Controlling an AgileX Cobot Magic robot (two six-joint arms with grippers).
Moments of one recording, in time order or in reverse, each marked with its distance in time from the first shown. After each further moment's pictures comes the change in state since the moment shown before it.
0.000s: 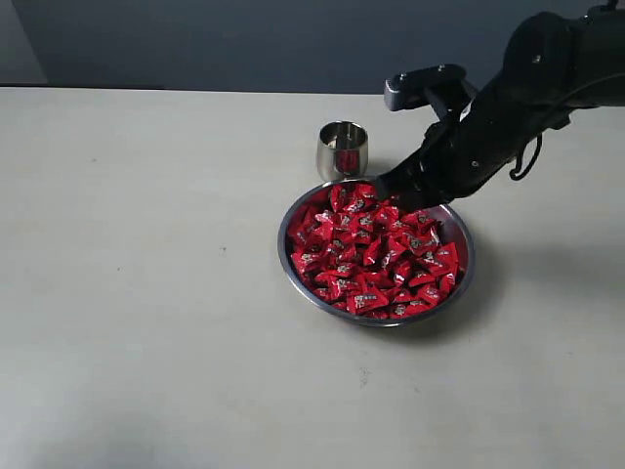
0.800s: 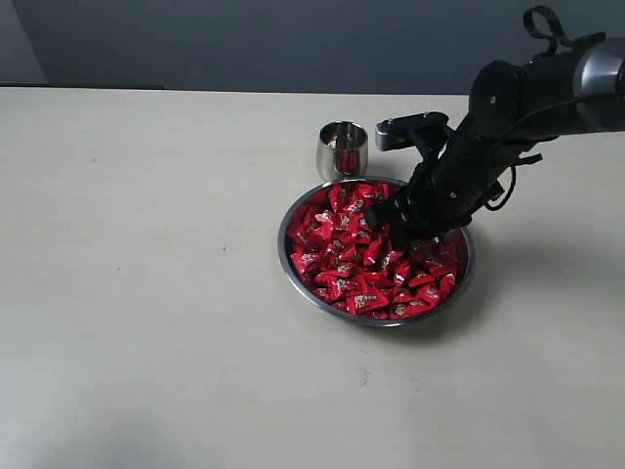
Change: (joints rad) left arm 0.000 0.000 0.000 0.000 0.000 0.000; right arm 0.000 0.166 -0.030 0.000 -0.006 0.048
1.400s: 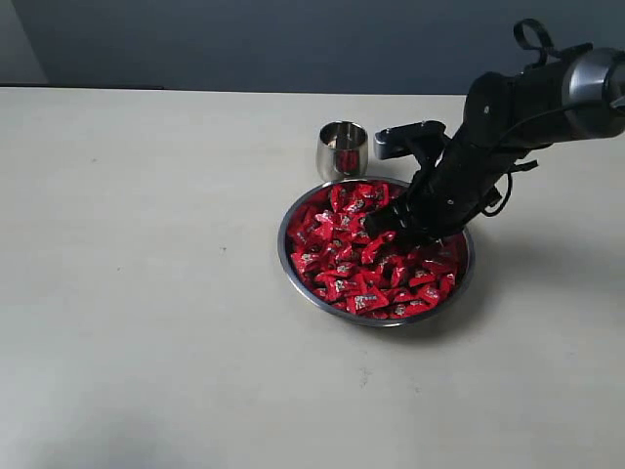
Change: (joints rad) left arm 0.000 0.000 0.000 0.000 0.000 0.000; right arm 0.000 0.031 0.000 -0.008 -0.016 0.000
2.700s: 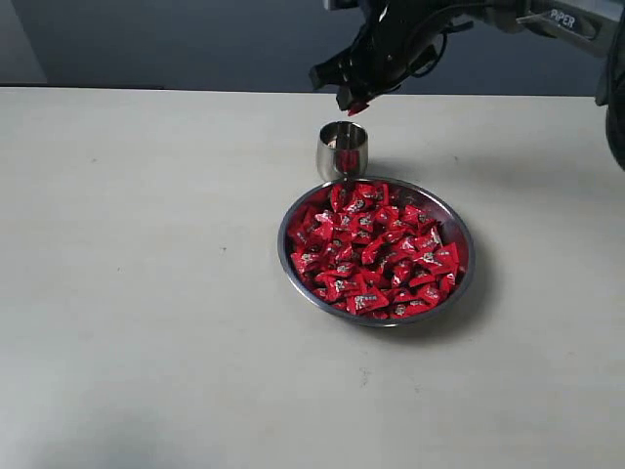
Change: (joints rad) left arm 0.000 0.000 0.000 0.000 0.000 0.000; right arm 0.000 0.323 -0.870 -0.035 0.264 0.040
